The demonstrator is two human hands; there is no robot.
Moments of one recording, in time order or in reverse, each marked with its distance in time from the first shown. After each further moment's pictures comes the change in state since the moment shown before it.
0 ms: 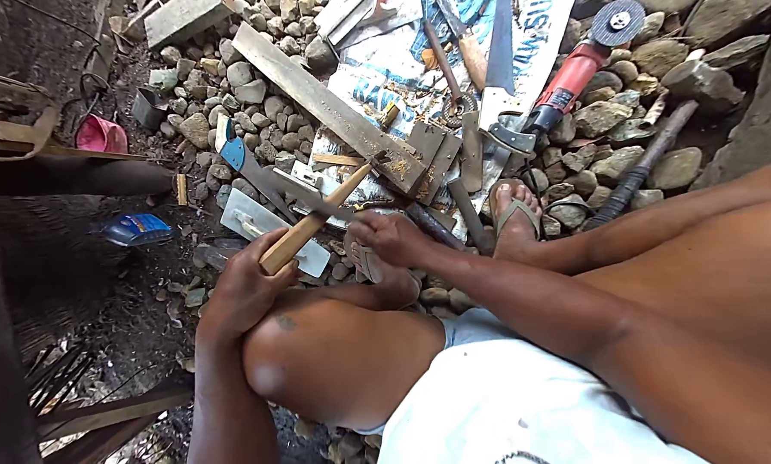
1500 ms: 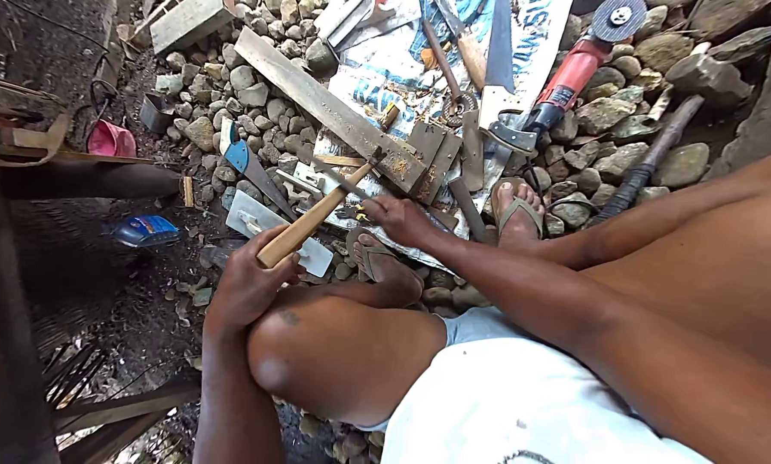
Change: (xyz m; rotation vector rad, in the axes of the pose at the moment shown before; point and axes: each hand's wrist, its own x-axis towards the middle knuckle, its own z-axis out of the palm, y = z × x) left_hand 0.001 0.009 0.002 -0.179 0.037 0.006; right_hand 0.025 0.027 -0.017 -0.013 -0.002 0.182
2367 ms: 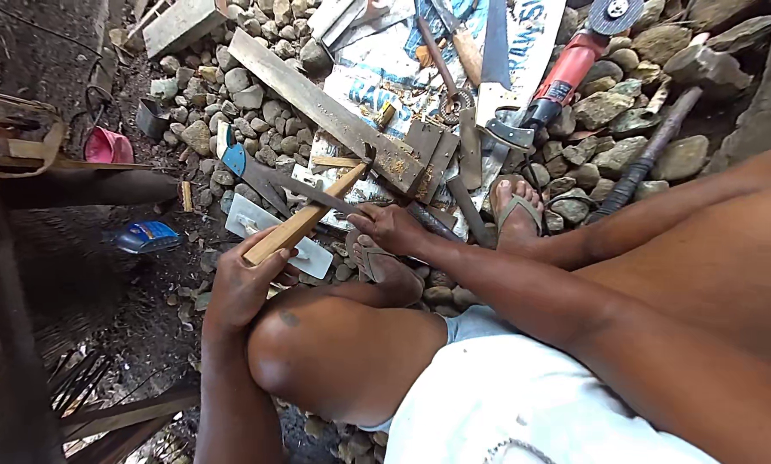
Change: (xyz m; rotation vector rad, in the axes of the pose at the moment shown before) left_hand 0.007 -0.003 -0.003 -0.181 0.055 -0.014; right_hand -0.003 -0.010 0.005 -0.017 -0.032 -0.115
